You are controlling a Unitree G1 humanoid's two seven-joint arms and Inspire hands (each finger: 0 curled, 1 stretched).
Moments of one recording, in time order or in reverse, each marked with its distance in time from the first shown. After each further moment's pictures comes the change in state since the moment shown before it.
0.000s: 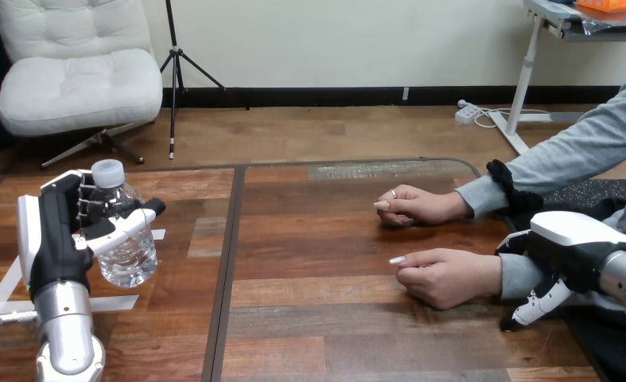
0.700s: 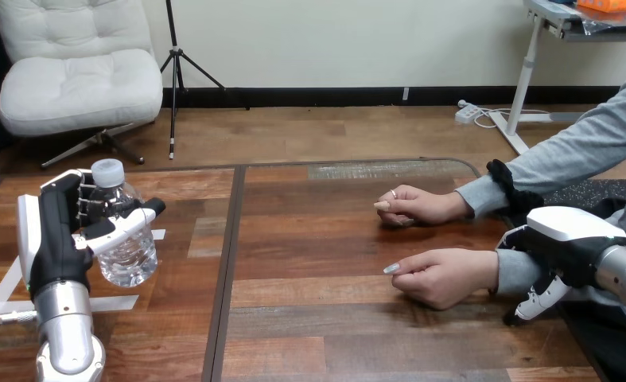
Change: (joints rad) left arm 0.000 0.000 0.000 -0.002 0.000 0.000 0.000; right arm -0.019 0.004 0.017 0.003 0.000 0.010 -0.001
